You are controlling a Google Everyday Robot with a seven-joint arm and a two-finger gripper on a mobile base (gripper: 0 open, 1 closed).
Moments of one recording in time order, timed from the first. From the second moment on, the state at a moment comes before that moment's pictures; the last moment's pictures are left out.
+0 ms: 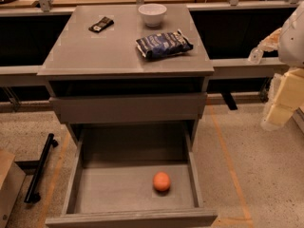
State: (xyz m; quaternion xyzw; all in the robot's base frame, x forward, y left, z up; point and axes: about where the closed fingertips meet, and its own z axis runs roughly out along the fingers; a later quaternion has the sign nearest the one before) arm 0.438 -0.217 0.976 -0.60 0.78 -0.03 0.16
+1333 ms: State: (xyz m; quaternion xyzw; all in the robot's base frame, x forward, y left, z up) arm 0.465 -0.182 0.877 -0.63 0.74 0.05 0.23
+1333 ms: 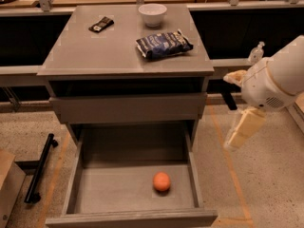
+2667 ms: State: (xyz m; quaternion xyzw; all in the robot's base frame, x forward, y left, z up) arm 0.481 -0.163 0.810 -0.60 0.75 0.12 0.26
